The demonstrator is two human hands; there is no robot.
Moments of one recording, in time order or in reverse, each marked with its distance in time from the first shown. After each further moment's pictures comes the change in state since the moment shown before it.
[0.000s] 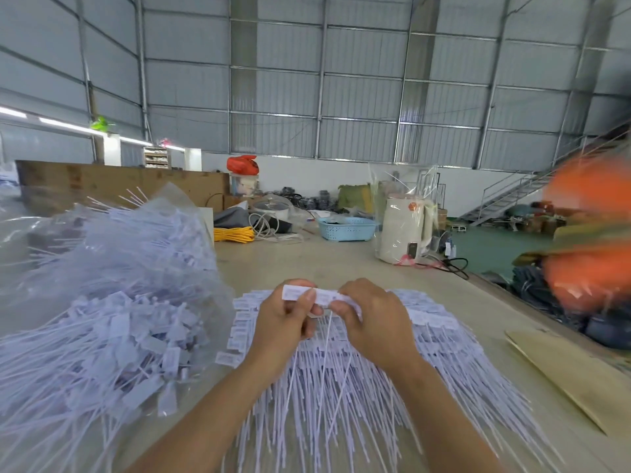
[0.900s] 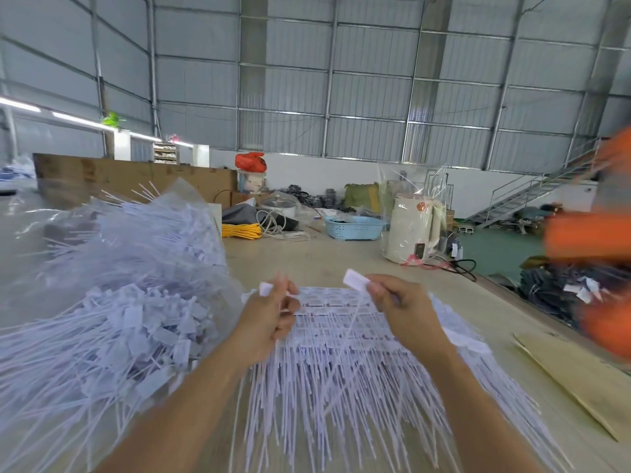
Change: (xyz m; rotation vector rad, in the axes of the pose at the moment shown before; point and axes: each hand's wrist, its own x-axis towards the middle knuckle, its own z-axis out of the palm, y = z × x) left_hand 0.019 0.004 -0.035 -0.183 -0.061 -0.363; right_hand 0.002 0.011 -0.023 0.573 -0.062 0.327
